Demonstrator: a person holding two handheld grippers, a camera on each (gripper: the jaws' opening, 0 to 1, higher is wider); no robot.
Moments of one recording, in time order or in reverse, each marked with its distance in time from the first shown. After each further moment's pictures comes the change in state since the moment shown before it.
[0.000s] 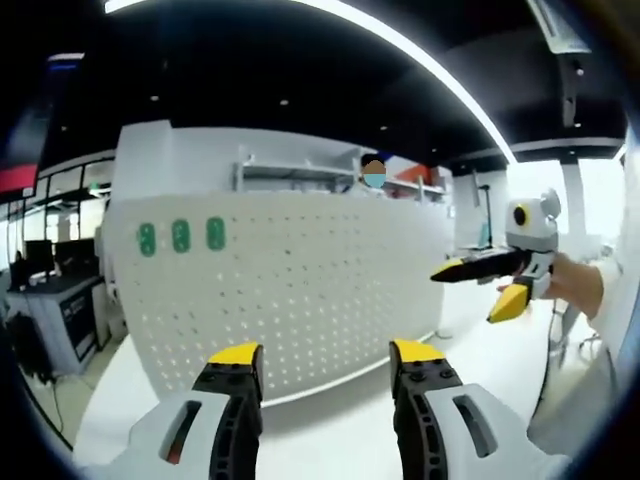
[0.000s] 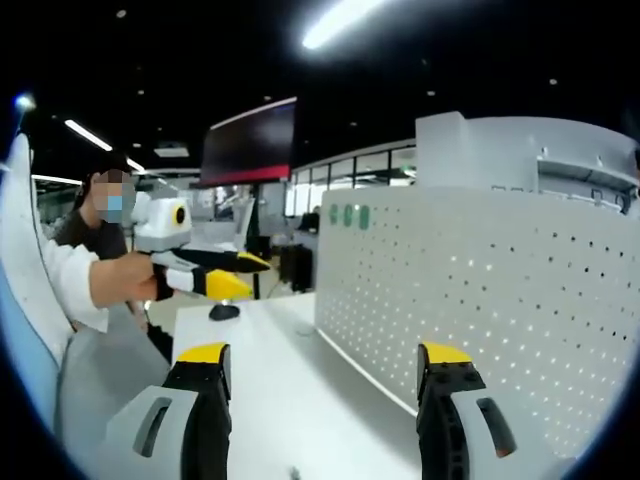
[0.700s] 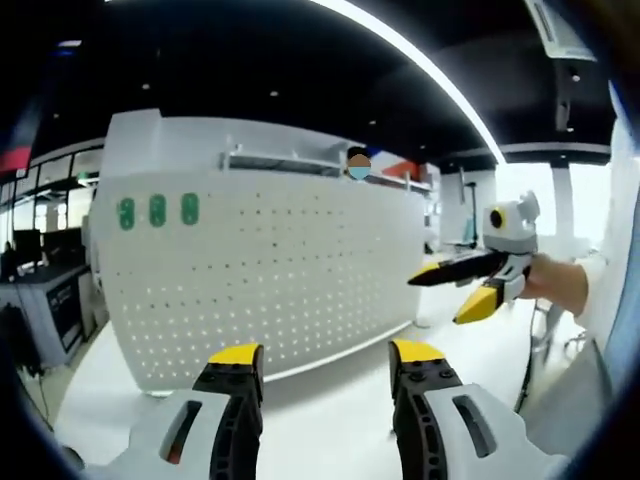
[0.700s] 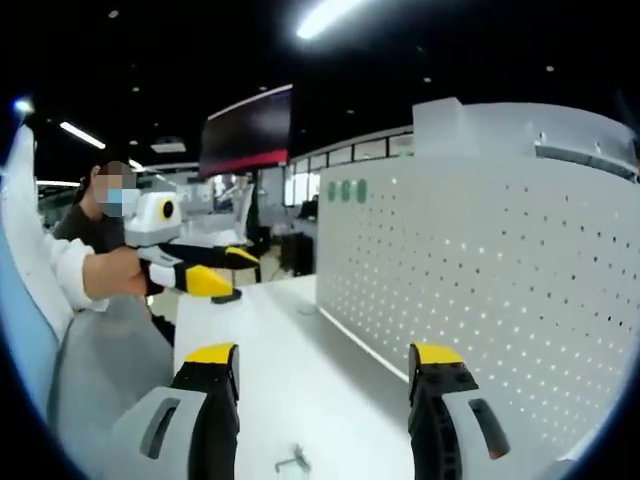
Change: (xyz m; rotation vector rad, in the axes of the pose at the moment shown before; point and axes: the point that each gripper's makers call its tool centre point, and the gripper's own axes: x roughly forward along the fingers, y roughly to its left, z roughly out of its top) left arm -0.005 -0.030 -0.027 -0.023 0.028 -0.063; right arm -0.010 0.002 -0.039 0.026 0.046 0.009
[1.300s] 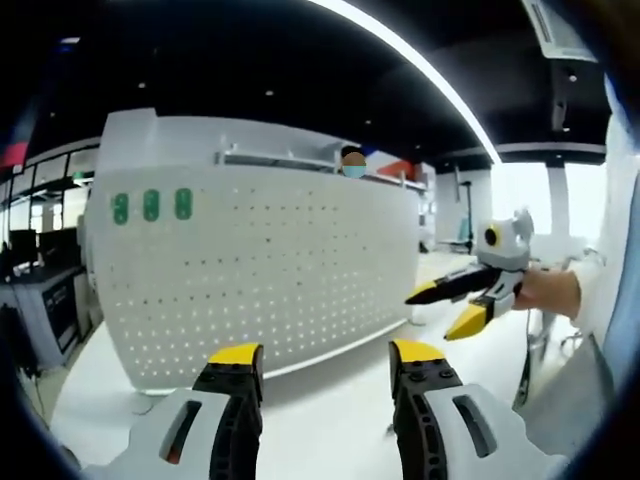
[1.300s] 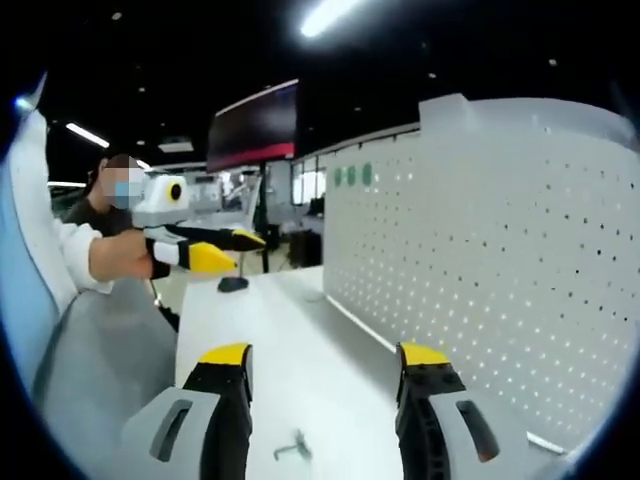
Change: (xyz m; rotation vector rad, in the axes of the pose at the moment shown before) left arm 0.003 -0.005 -0.006 0.005 0.001 -0.024; right arm 0.001 0.000 -0.034 0.007 0.014 0.042
